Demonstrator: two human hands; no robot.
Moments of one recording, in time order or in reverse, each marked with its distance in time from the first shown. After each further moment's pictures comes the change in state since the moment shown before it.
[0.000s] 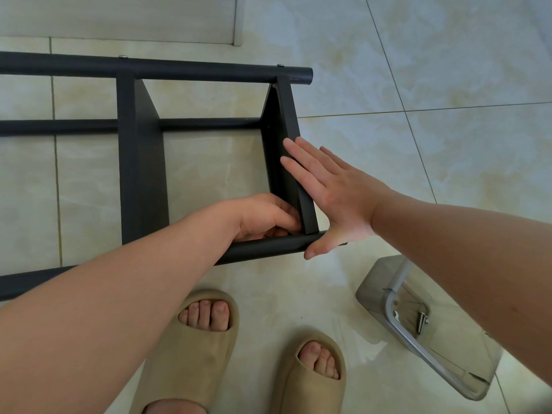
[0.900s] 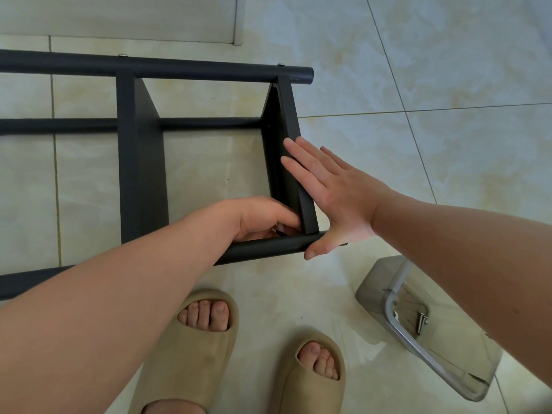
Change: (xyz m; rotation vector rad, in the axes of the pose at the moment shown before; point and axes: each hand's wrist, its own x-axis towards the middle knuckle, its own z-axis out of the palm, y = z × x) left_hand -0.004 0.004 0.002 -0.059 -0.090 -0.039; right_hand 0.000 -0.001 -0.001 0.000 -0.024 0.009
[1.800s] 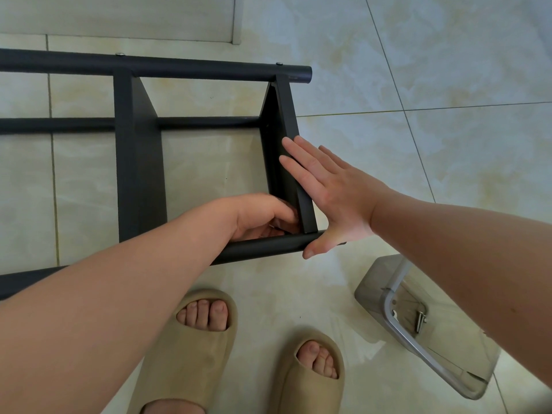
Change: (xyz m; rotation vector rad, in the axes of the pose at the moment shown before) left_hand 0.002 0.001 -0.002 -0.082 0.010 -0.017; right_hand 0.000 0.000 0.000 -0.001 -0.004 -0.001
